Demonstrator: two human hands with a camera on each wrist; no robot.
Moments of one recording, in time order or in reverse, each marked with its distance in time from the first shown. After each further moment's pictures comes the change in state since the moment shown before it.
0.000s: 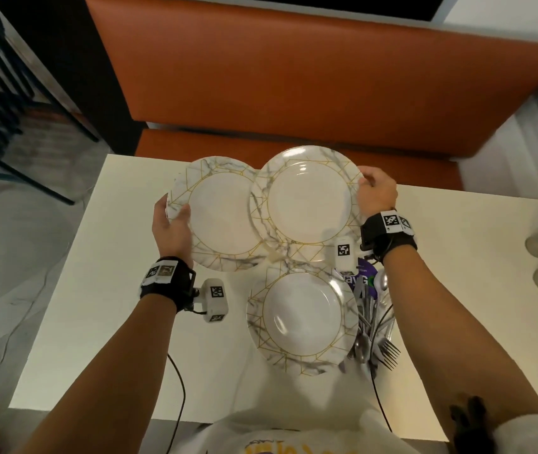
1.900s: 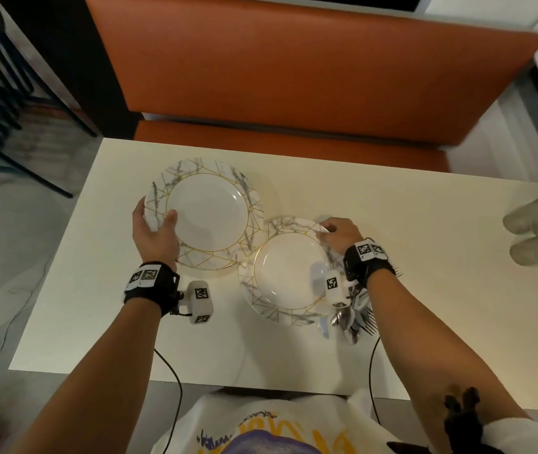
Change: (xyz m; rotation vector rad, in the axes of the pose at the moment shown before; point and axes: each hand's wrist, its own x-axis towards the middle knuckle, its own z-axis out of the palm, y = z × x) left_hand -0.041 -0.039 -0.051 0.137 0.112 0.022; right_hand -0.091 0.078 -0.017 -0.345 -0.602 0.078
